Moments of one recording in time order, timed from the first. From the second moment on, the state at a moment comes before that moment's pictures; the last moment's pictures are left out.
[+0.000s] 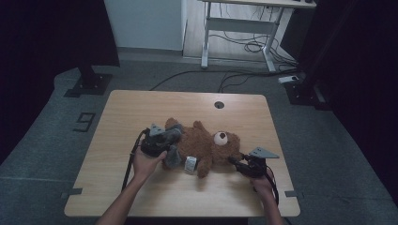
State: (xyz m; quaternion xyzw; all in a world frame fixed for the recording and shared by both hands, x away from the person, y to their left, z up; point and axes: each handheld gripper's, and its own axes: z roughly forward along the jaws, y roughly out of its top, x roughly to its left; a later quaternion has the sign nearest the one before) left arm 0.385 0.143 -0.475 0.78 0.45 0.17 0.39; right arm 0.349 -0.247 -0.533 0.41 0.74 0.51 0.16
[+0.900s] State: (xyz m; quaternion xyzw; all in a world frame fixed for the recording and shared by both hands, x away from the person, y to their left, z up) left arm 0.407 0.072 -0.446 0.81 0.40 0.17 0.39; right arm 0.348 -0.248 -0.534 0.41 0.74 0.51 0.17
